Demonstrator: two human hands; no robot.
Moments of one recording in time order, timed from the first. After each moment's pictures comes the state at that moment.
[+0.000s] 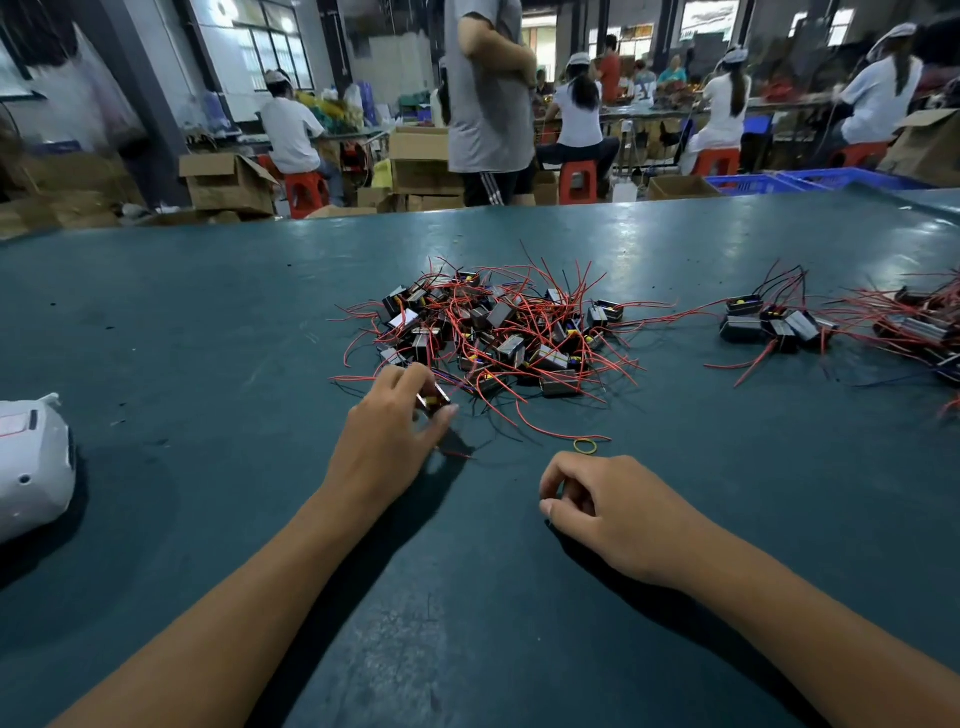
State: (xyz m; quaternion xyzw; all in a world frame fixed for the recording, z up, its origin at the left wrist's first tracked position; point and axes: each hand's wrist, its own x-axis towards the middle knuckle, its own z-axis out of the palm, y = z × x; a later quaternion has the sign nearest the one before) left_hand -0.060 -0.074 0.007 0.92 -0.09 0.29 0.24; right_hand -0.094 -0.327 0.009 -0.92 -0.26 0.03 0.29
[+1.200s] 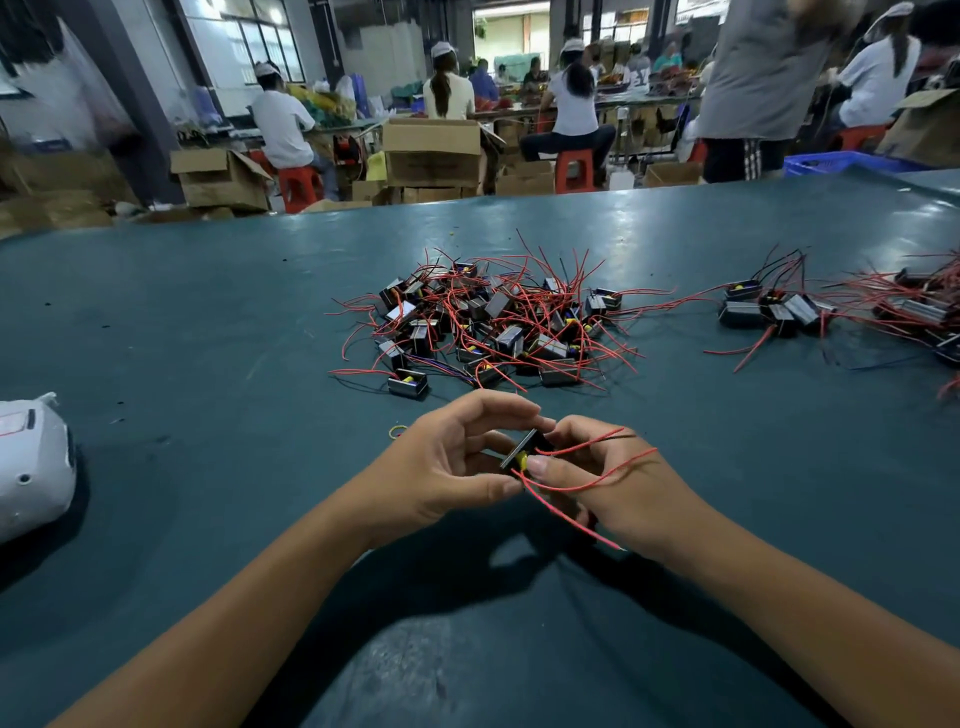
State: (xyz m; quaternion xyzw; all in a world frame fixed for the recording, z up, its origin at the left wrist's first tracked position) left_hand -0.101 -0.105 0.023 0.71 -0.26 -0.11 0.65; right_hand -0.102 -0.314 0.015 -0.77 -0.19 0.08 0.61
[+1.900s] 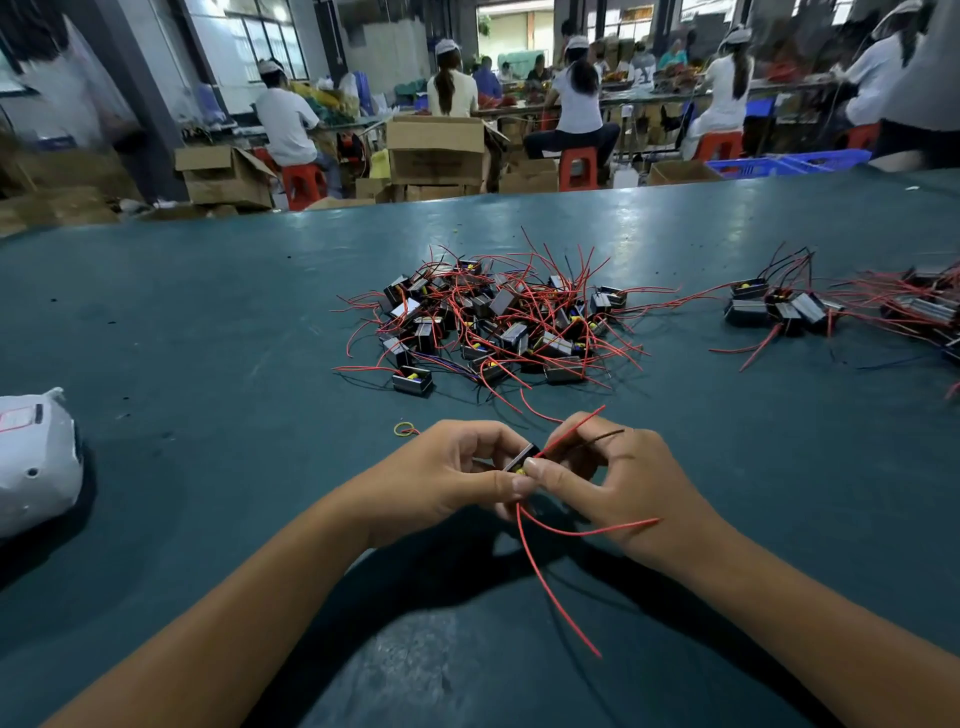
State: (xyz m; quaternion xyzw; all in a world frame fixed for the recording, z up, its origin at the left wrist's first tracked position) left_hand -0.103 -0.106 0.025 0.75 -0.20 -0.18 0.60; right_hand -0.108 -0.315 0.017 -0.84 -0.22 -0.09 0.48
